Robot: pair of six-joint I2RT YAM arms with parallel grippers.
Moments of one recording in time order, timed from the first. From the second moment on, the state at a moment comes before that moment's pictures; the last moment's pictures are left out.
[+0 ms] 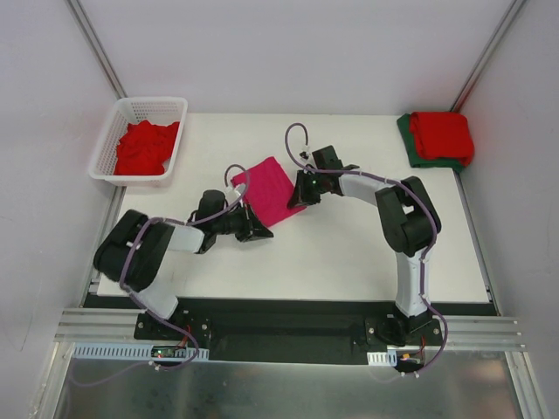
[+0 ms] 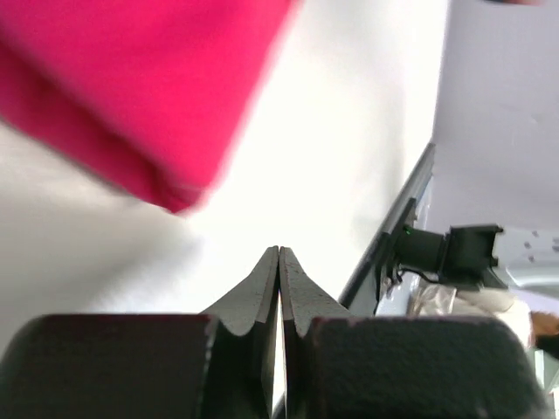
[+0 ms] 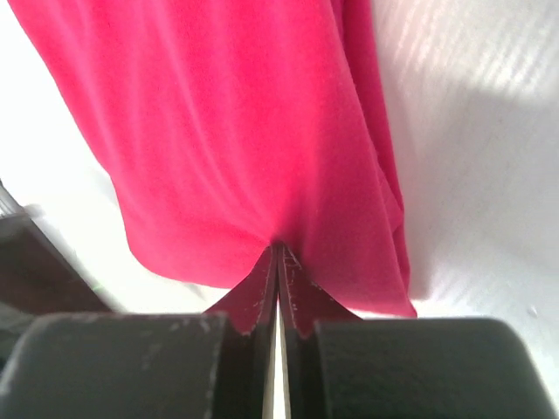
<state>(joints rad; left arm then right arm) -0.39 1.72 0.50 0.62 0.75 -0.89 0.49 2.08 1.37 -0.23 -0.51 0.49</state>
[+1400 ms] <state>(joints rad) -0.38 1.99 1.41 -0.04 0.43 -0.37 0.72 1.64 1.10 -0.39 -0.25 0.45</state>
